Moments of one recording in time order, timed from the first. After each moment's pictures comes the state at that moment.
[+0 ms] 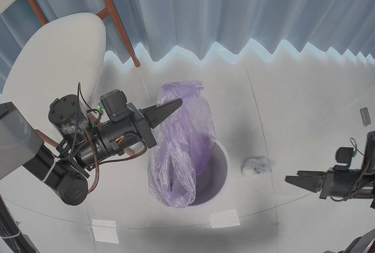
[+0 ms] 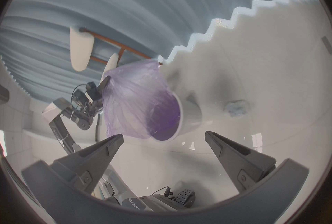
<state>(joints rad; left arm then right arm) -0.47 1.93 -0.64 -1.55 -0.56 -0.39 0.28 1.29 -0.24 -0.59 0.50 0.40</state>
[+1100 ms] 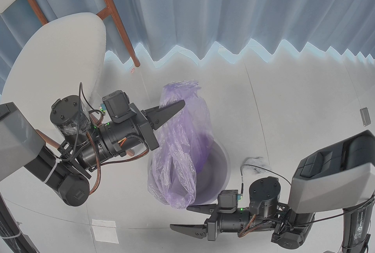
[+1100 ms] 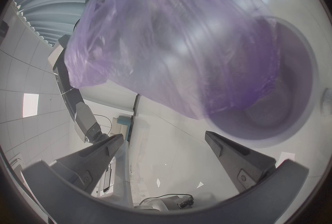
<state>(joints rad) -0.48 1.93 -0.65 -1.55 -0.56 -0.36 0.83 2.30 -0.42 -1.55 0.49 0.46</state>
